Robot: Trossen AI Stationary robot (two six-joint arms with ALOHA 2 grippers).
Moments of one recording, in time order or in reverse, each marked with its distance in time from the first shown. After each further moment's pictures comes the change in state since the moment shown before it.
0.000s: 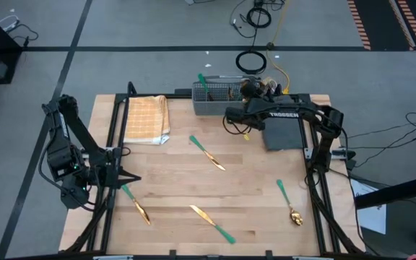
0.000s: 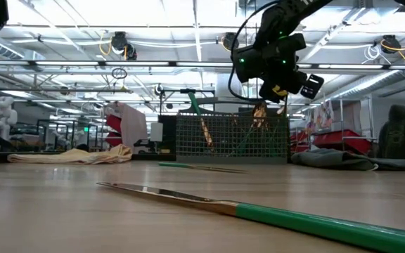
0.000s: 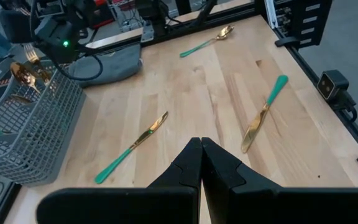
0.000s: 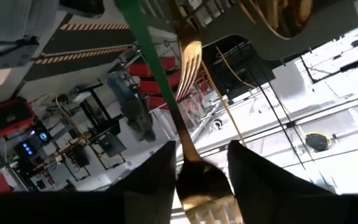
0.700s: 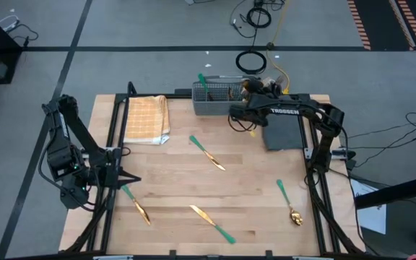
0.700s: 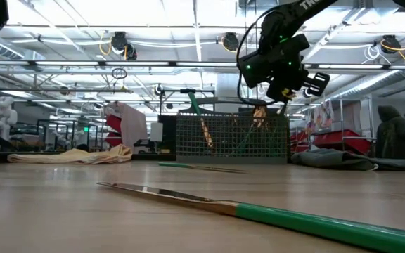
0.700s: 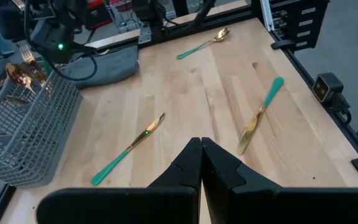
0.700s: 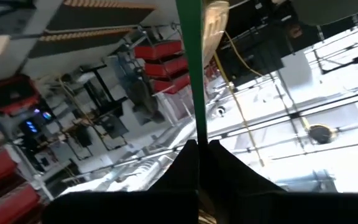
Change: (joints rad) left arm 0.000 0.000 0.000 0.017 0.007 0.007; right arm -0.056 0.000 0.000 -0.127 0.045 0.070
